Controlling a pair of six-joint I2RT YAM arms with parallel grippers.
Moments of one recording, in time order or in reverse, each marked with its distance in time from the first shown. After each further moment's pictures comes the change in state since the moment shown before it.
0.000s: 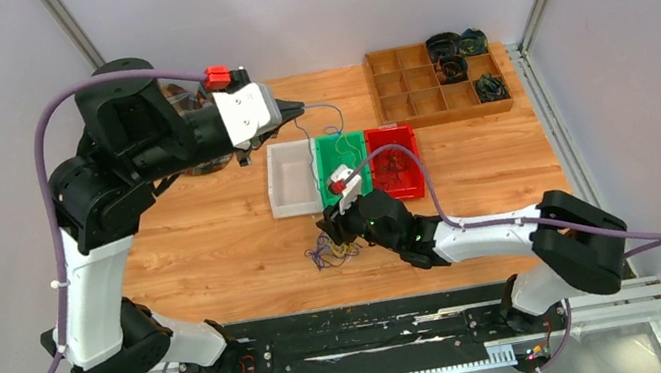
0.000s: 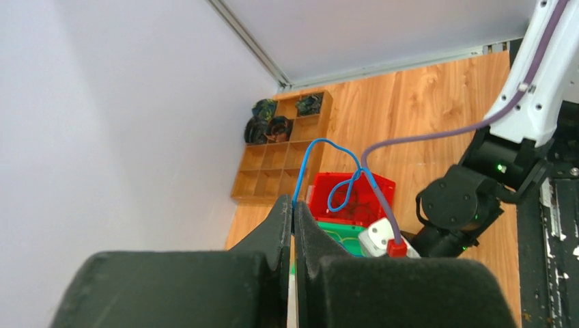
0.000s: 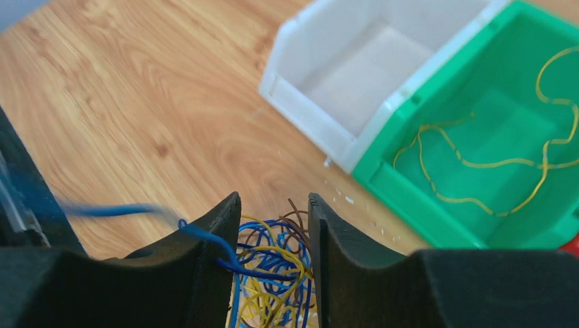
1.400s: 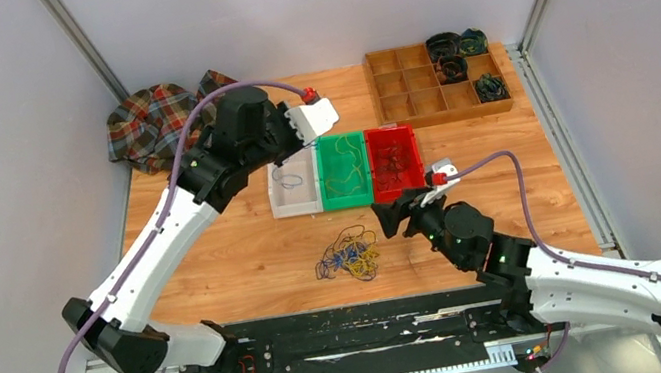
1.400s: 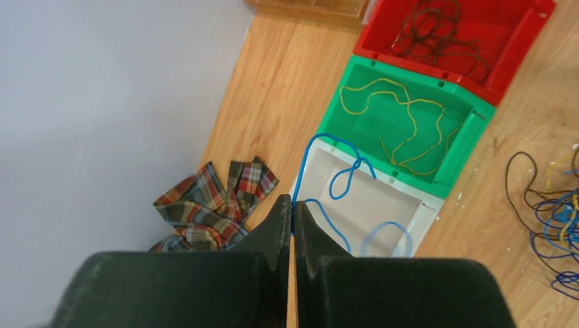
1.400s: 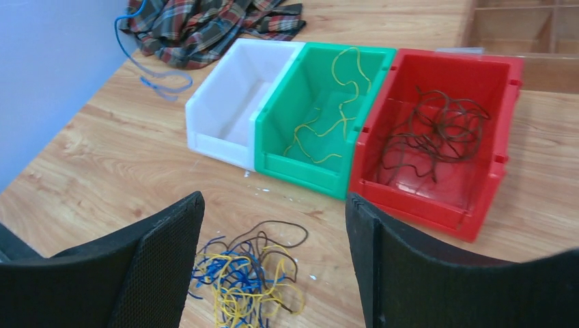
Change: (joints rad) left arm 0.101 -0.067 -0.791 0.420 -0.406 0.094; right arm -0.010 -0.641 -0.290 -0.187 0.345 0.165
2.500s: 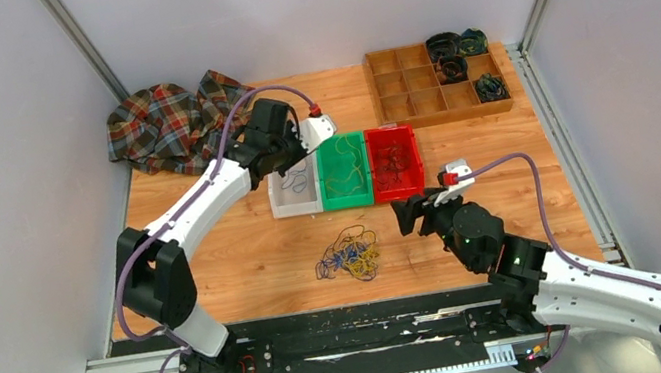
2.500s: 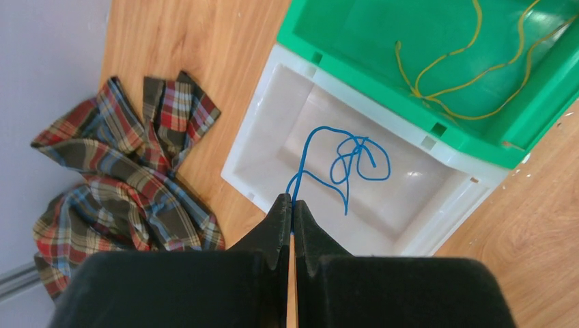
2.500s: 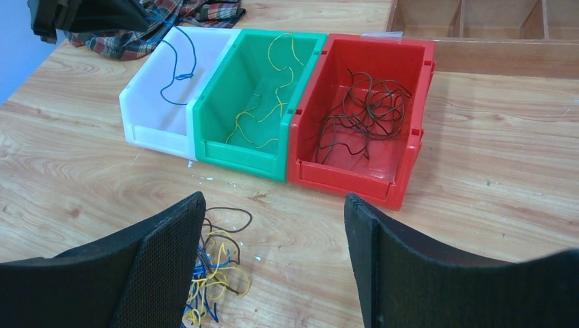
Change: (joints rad) left arm 0.152 0.286 -0.172 0.154 -0.026 0.013; right arm -0.037 -0.134 -0.012 -0.205 0.097 -0.031
